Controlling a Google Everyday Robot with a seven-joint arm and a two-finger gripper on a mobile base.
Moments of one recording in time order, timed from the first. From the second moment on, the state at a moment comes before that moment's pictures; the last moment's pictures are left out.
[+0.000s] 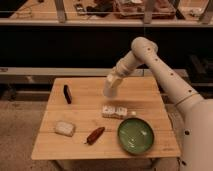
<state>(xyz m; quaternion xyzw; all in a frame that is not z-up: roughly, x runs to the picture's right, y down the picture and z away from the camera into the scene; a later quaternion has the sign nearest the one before) 0.036 -0.048 0.782 0.29 -0.31 -0.90 0.09</state>
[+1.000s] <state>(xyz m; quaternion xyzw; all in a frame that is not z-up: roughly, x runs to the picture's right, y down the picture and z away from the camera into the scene) 0.016 -0.084 0.808 0.26 -0.22 -0.91 0.25</state>
